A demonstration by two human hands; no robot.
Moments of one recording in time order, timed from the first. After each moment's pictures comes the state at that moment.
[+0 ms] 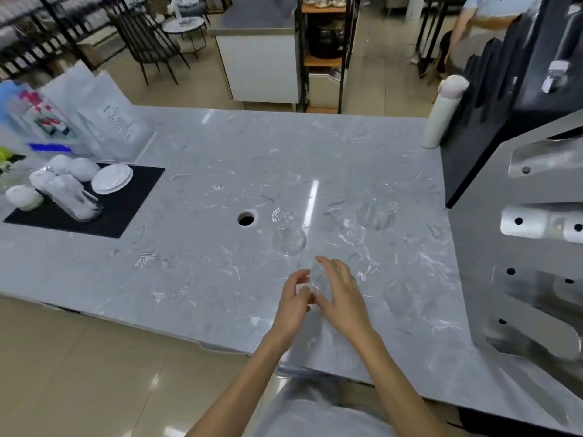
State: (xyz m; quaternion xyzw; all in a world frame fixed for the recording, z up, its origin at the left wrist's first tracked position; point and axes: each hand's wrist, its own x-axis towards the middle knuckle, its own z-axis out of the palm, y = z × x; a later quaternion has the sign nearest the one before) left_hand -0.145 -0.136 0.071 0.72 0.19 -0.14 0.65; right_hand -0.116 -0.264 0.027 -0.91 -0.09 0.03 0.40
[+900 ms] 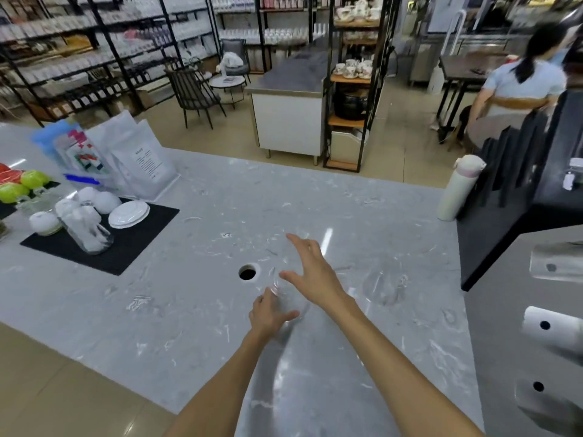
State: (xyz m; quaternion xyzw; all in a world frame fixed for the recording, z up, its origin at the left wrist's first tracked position) left_hand -0.001 -0.080 0.016 0.88 0.26 -0.09 0.38; right_hand 0.047 -0.212 0.130 -0.89 -0.23 0.06 0.40
